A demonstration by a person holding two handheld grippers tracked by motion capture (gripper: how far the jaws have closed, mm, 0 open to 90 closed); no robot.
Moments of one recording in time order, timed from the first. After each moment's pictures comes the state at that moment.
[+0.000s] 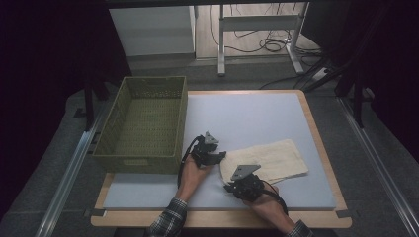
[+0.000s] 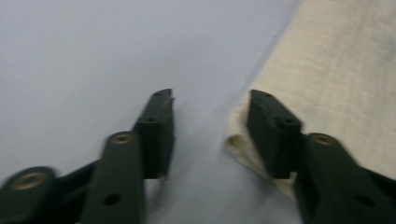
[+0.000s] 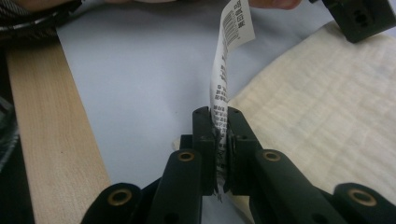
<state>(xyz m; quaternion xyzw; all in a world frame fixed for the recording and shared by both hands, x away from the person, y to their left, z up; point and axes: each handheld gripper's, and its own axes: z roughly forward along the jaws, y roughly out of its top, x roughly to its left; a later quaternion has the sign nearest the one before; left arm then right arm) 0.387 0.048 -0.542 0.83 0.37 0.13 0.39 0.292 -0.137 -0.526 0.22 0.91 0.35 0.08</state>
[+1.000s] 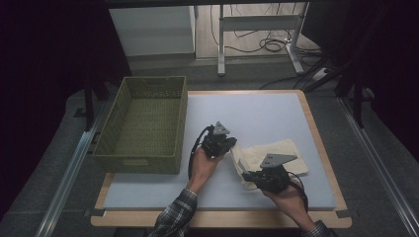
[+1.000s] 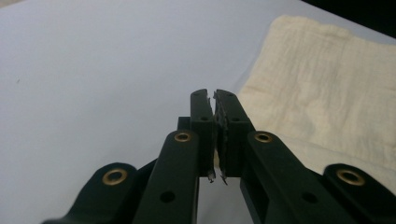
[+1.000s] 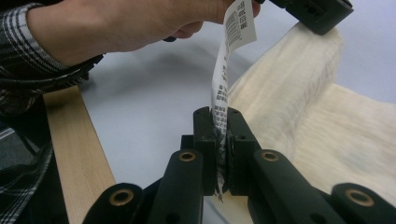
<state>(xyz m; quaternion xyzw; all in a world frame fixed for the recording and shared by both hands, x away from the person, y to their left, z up) 0.399 0.014 -0.500 0.82 0.33 0.13 0.45 0.300 -0.203 -0.485 0.26 0.86 0.43 0.08</state>
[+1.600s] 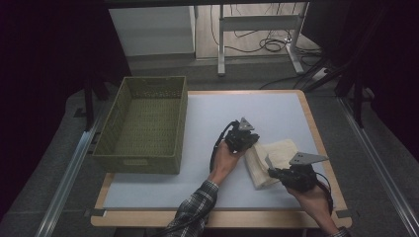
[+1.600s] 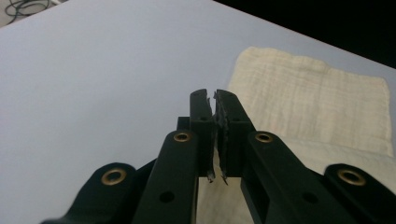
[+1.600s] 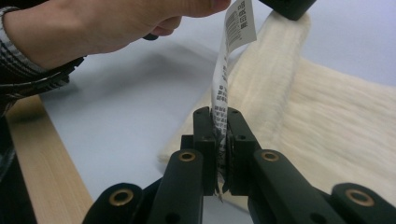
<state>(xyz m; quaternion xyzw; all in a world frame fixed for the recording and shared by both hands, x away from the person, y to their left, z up) 0.421 -0.056 -0.497 0.83 0.29 0.12 0.46 0.305 -0.274 -0.486 0.33 0.83 0.43 0.11</state>
